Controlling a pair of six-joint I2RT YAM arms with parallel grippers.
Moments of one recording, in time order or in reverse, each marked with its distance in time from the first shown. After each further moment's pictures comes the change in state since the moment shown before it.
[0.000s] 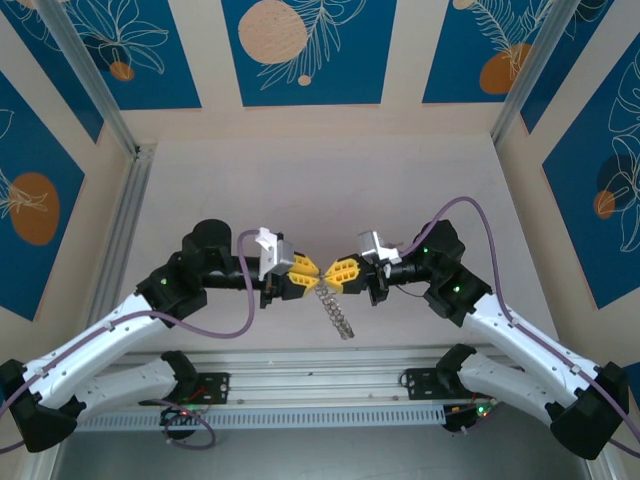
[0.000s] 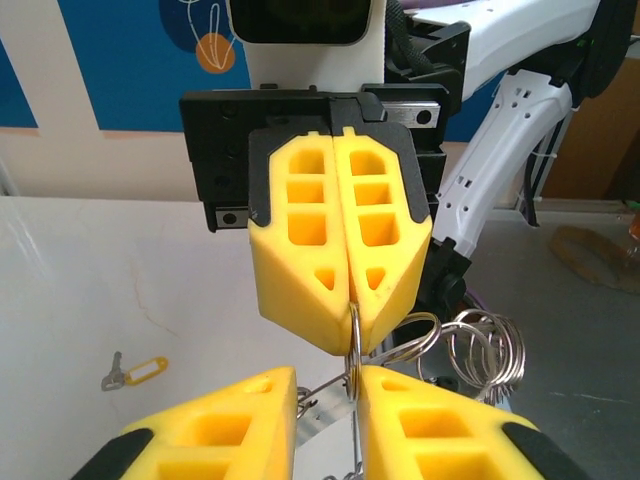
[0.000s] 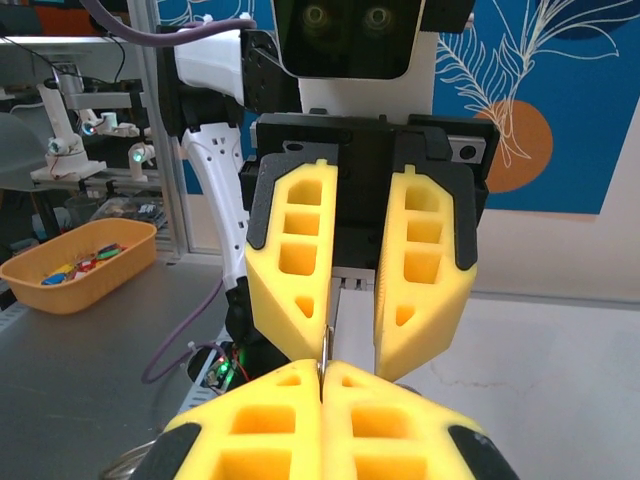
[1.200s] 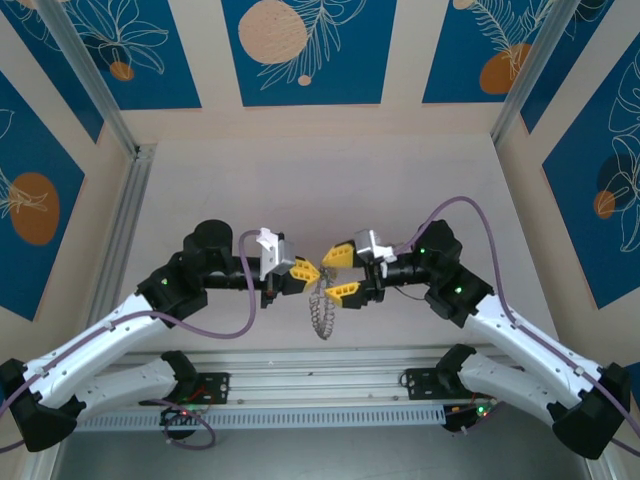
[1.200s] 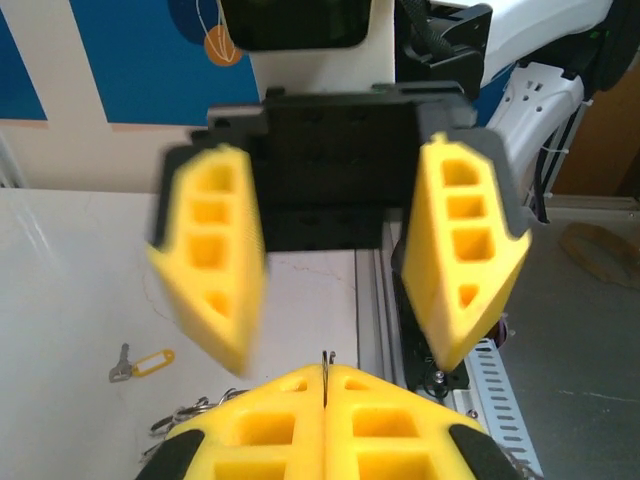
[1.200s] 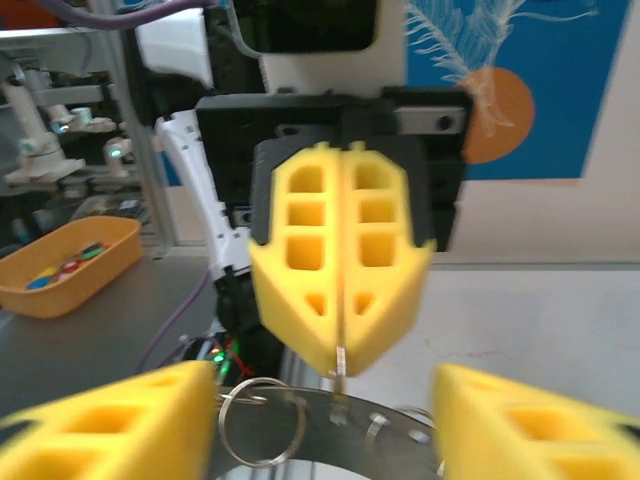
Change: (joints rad) left arm -0.005 0.000 -0.001 -0.008 -0.035 0.004; right arm -0.005 -0.026 0.015 -0.103 0.099 -0.001
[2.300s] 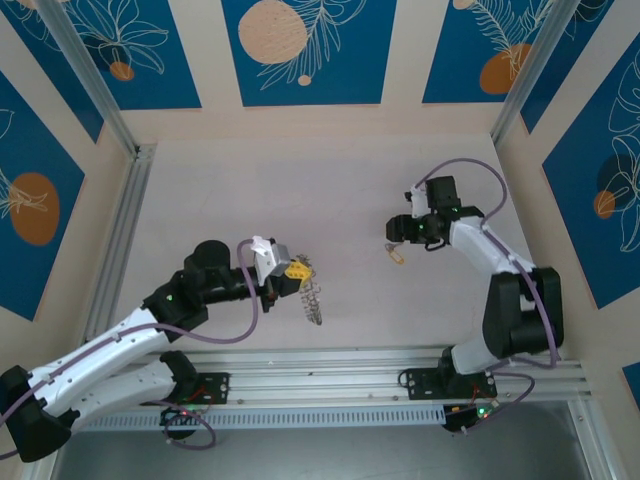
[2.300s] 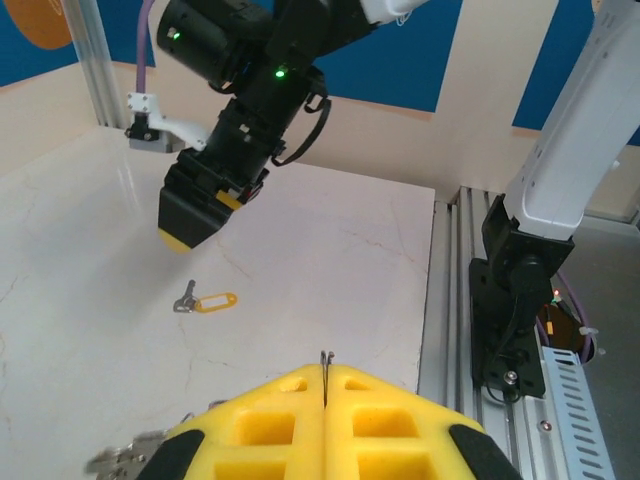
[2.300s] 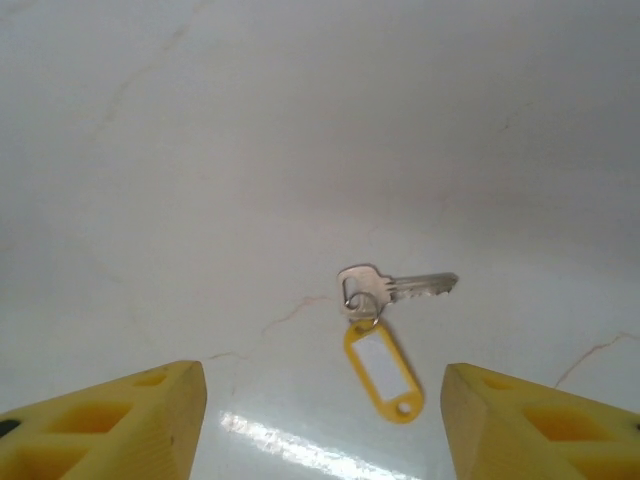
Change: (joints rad) left arm 0.015 -0.084 -0.229 0.167 -0.194 -0.115; right arm -0.560 0.670 0.293 -0.654 0.635 0.106
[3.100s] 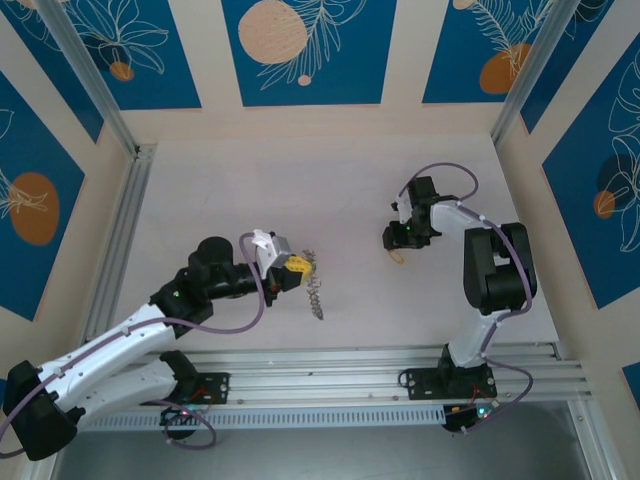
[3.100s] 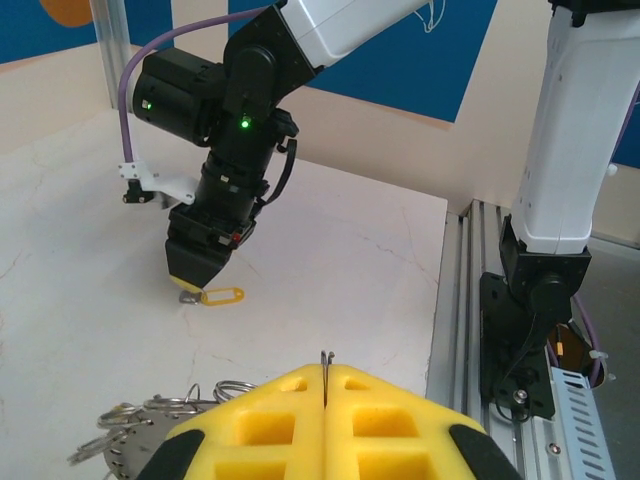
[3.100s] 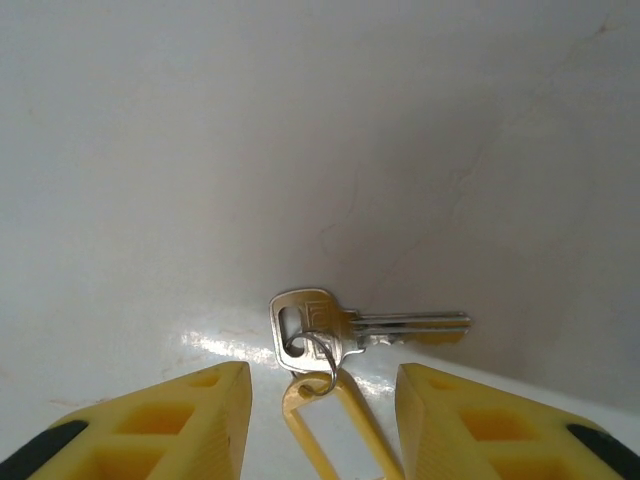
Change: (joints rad) left arm 0.047 0.046 -0.025 0.081 0.020 -0.063; right arm 0.017 0.273 0.107 -0.061 0.034 -0.044
